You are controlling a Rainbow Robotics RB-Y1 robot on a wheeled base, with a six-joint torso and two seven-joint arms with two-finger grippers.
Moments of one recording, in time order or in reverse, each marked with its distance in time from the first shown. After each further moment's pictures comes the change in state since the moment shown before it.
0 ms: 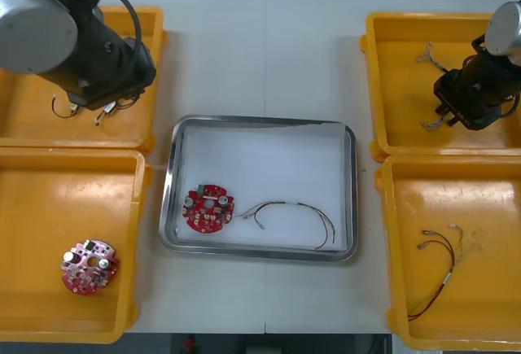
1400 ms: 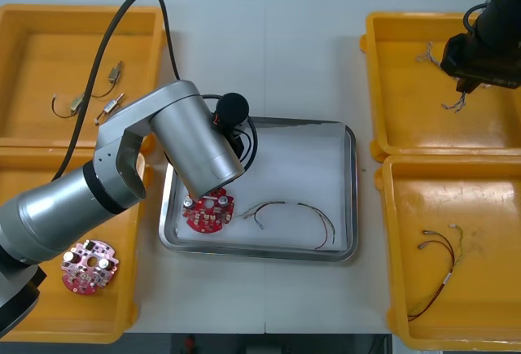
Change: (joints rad) right arm -0.001 -0.081 -0.012 -0.539 -0.002 0.507 0.371; left arm 0.072 -0.387 -0.380 0.174 -0.558 -0.080 0.179
